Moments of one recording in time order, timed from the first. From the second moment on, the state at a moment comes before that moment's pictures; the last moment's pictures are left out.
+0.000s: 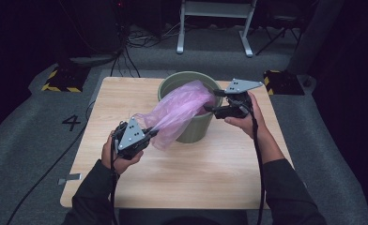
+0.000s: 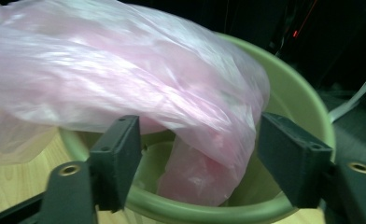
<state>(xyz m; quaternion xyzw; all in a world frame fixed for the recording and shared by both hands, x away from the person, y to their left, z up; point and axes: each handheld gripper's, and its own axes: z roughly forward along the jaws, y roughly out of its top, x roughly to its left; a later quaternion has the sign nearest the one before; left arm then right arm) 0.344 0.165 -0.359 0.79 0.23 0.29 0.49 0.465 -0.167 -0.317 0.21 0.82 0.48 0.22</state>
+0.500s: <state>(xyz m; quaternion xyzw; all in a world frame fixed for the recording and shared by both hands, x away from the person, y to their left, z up) 0.345 0.155 -0.346 0.79 0.22 0.29 0.49 0.418 -0.116 -0.310 0.07 0.84 0.49 0.23</state>
